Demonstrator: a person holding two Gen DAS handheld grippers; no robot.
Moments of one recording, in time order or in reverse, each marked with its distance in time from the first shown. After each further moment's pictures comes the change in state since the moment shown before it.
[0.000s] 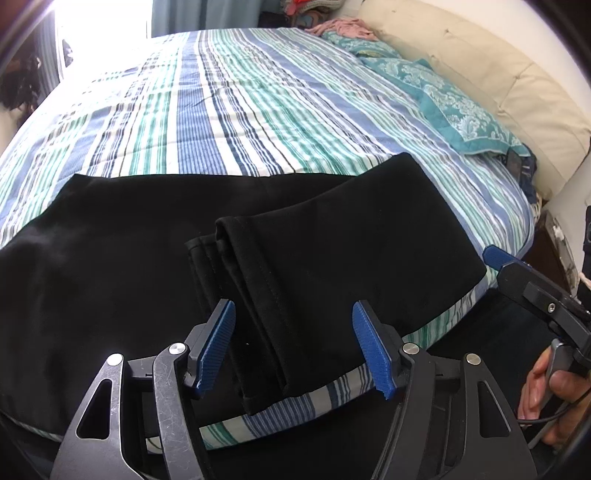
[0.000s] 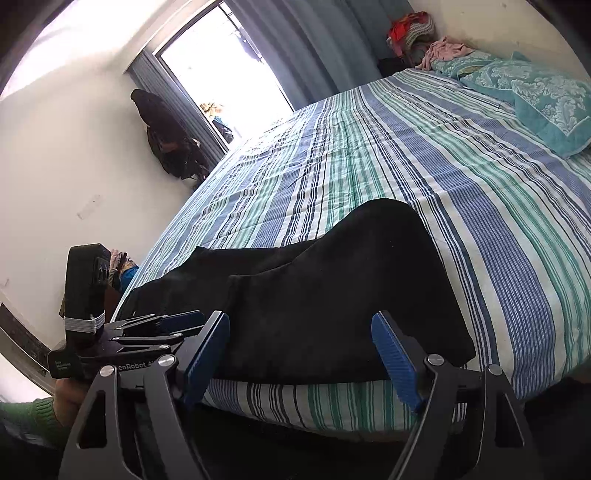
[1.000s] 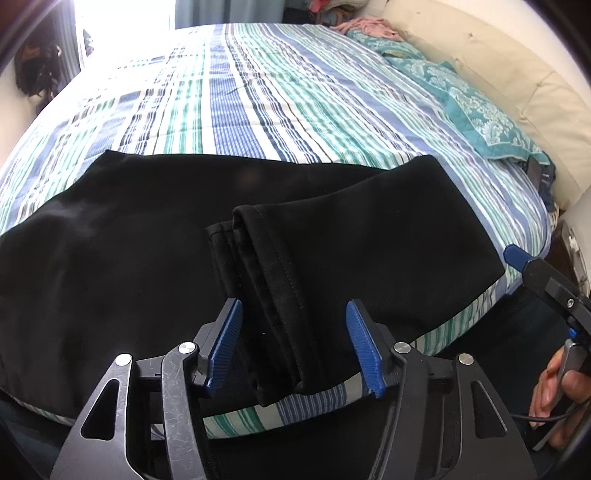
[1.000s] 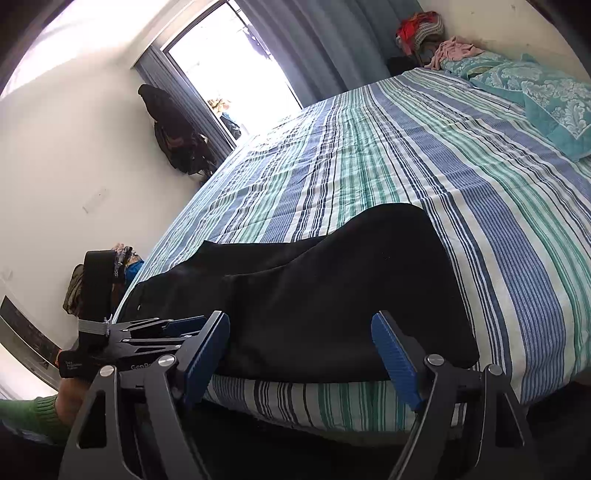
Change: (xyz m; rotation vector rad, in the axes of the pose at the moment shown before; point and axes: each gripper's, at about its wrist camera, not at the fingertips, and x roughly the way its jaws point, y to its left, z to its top) left arm -0.009 0.027 -0.016 -0.074 -0.001 0.057; right arm 0.003 0.006 -0.007 -0.011 0.006 0.022
